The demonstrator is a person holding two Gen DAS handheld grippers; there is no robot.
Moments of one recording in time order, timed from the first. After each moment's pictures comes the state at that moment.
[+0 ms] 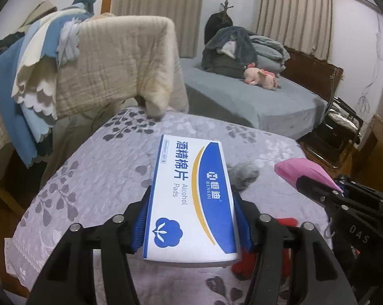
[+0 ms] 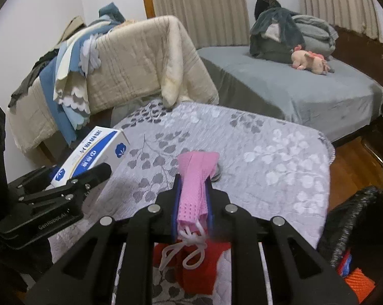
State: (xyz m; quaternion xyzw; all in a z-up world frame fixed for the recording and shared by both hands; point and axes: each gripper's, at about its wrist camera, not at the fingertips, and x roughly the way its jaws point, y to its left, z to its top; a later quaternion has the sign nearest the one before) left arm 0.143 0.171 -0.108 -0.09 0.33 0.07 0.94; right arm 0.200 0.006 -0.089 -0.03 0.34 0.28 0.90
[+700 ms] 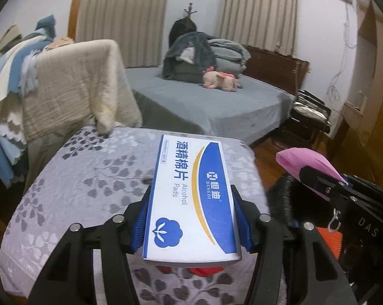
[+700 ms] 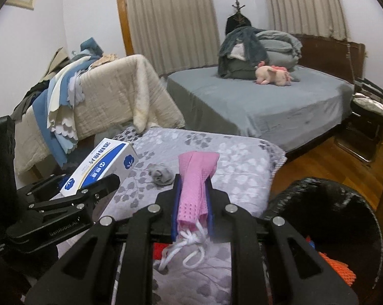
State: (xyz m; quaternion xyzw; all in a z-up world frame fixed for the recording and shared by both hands) left arm 0.130 0.071 -0.071 -0.06 0.31 -0.01 0.95; right arm 0.153 -0.105 -0.048 0.00 0.29 0.22 0.93
